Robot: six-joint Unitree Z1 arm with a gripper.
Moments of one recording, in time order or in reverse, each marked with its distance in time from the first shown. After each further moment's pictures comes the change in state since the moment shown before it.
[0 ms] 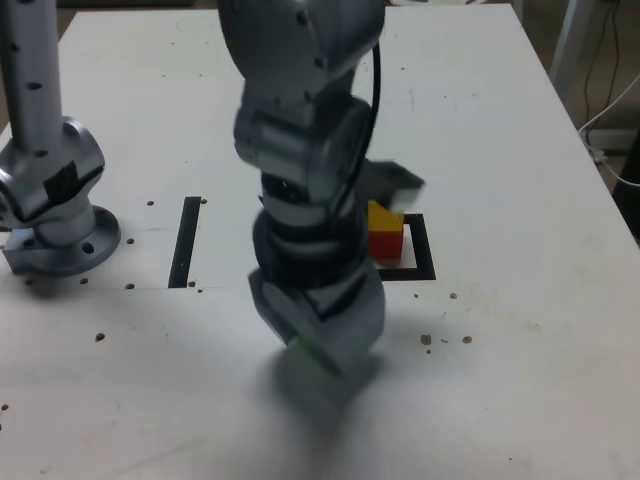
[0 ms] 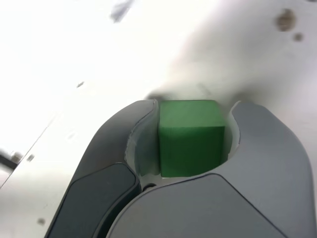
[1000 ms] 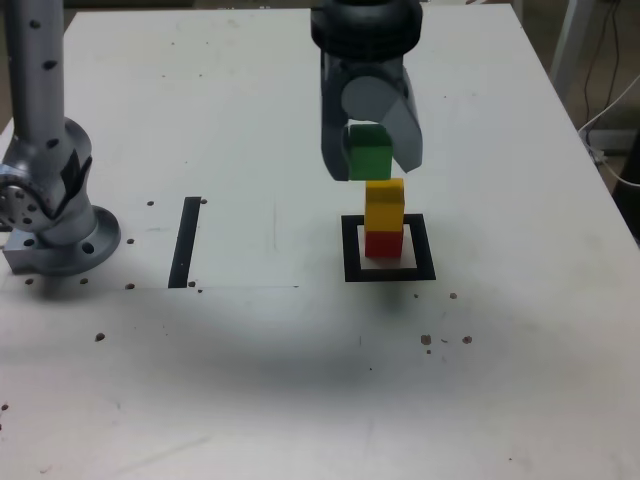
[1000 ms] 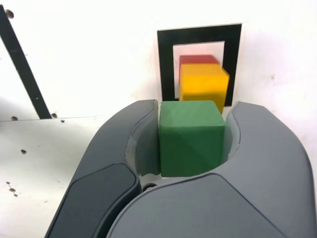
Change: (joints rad) arm 0.471 -0.046 -0.388 0.410 -0.059 -0.226
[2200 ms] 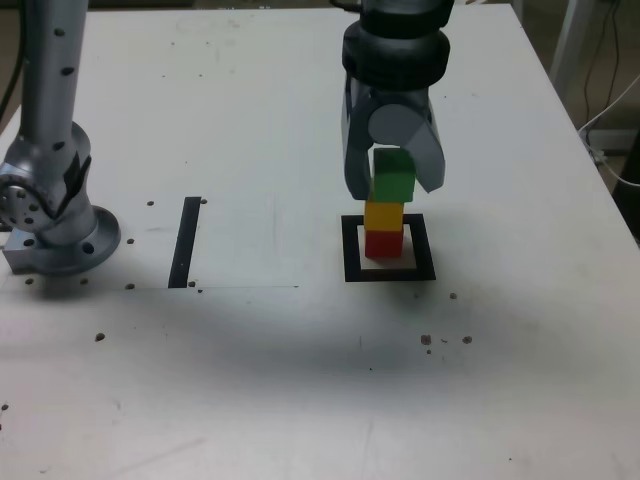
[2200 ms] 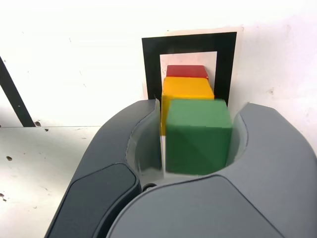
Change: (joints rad) arm 0.018 0.094 -0.023 -0.026 -0.016 0.022
